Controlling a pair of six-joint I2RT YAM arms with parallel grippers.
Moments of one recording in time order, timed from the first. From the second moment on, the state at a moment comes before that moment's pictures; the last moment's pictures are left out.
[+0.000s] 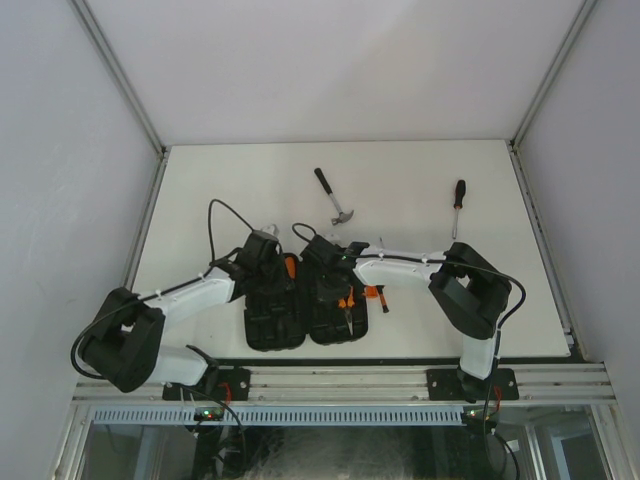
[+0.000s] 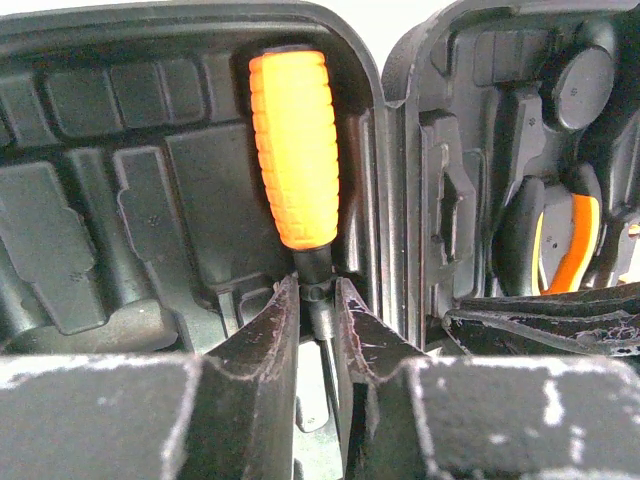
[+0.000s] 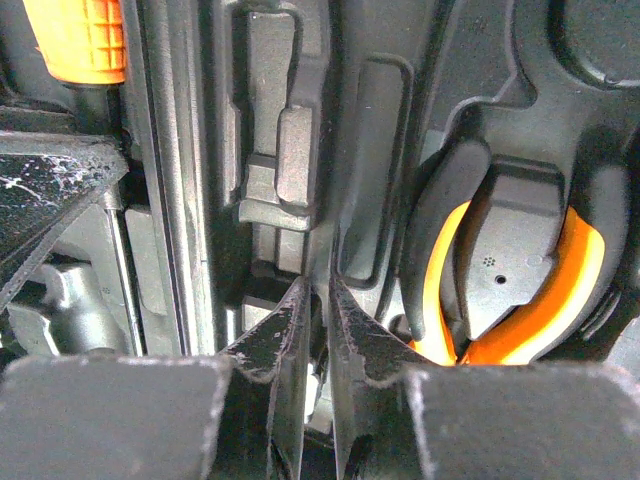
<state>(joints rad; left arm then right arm) -0.56 1.35 0.63 -0.22 0.02 -0.70 0.98 1.85 1.21 -0.54 0.06 0.78</state>
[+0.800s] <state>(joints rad) -0.57 1.29 0.66 -0.22 0.00 -0.65 0.96 1.85 1.21 -0.53 0.03 0.76</state>
